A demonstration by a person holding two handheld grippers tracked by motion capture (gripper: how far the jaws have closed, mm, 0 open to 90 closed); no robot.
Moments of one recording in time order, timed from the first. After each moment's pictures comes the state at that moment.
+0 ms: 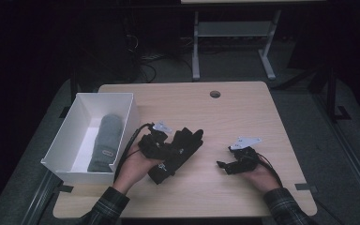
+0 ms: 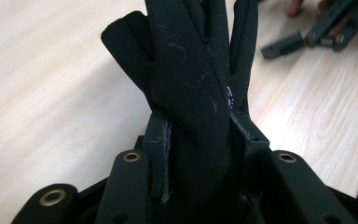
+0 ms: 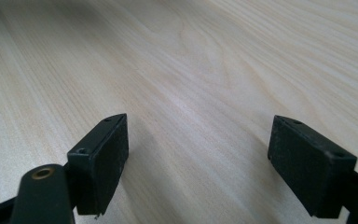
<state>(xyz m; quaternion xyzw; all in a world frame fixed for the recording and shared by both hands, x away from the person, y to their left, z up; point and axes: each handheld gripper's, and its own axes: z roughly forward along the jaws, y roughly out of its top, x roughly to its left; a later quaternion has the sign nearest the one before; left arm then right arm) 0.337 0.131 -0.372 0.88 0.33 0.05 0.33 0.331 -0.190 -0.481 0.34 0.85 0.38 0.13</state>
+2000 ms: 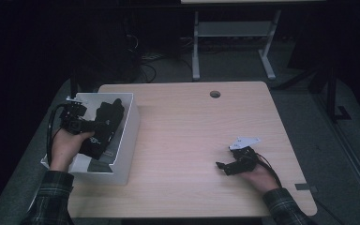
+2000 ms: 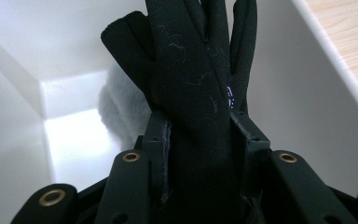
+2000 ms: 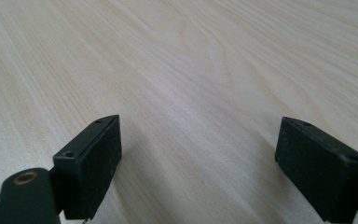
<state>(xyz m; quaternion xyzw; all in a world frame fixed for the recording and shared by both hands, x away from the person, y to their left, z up) 0.385 0.336 -0.350 0.77 0.56 0.13 0.29 0.331 -0.187 -0.481 0.35 0.85 0.37 0.13</state>
